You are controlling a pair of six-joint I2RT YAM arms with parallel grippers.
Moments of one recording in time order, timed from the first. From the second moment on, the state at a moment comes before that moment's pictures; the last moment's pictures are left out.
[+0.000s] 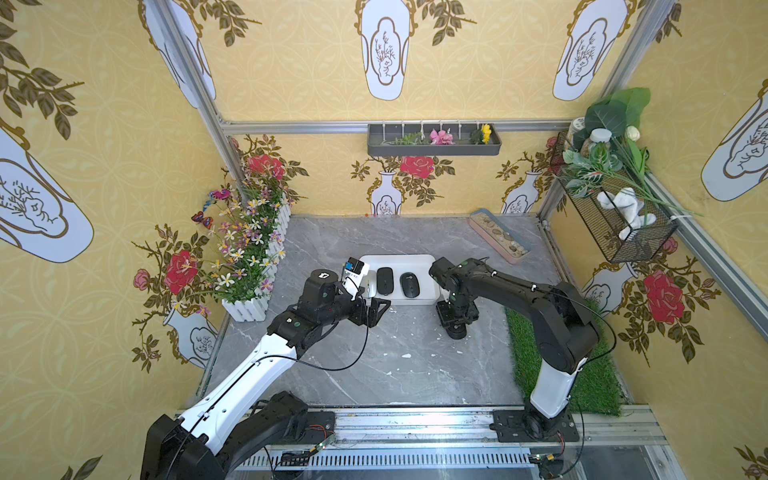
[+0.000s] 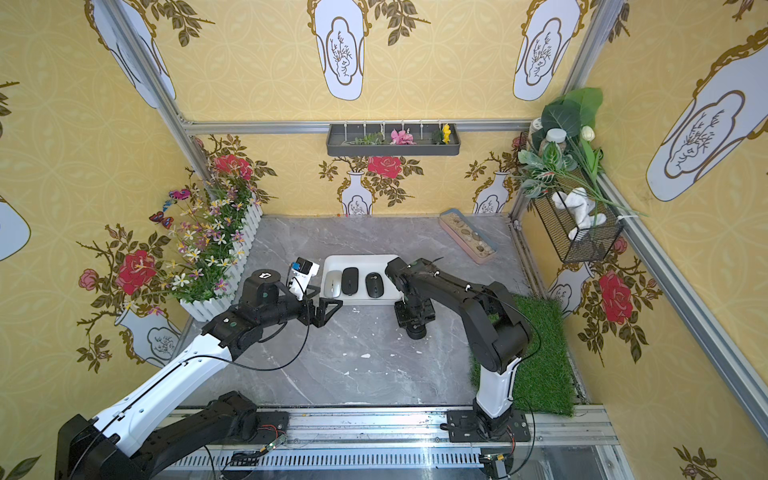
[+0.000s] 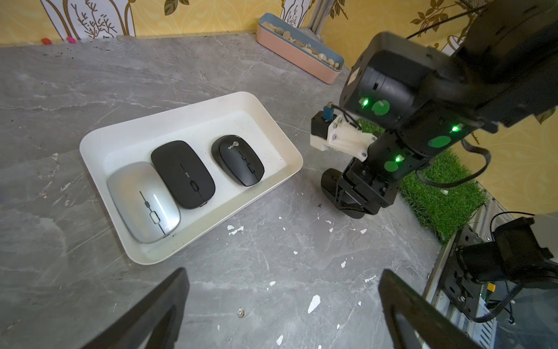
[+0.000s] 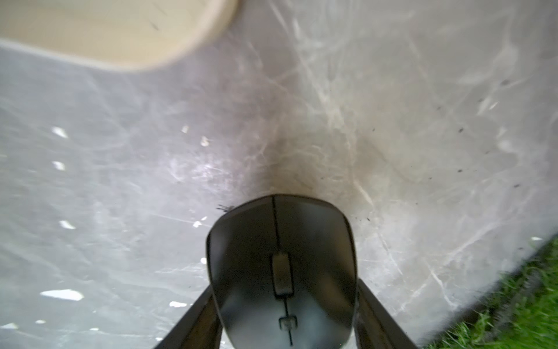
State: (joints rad) left arm -0.44 1.00 0.74 -0.29 0.34 -0.18; right arm 0.58 1.83 1.31 -1.06 0.00 0.35
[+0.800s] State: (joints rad) left arm -0.44 0.90 0.67 -0.29 0.17 -0.20; right arm 0.55 2.27 2.01 -1.15 0.06 0.42
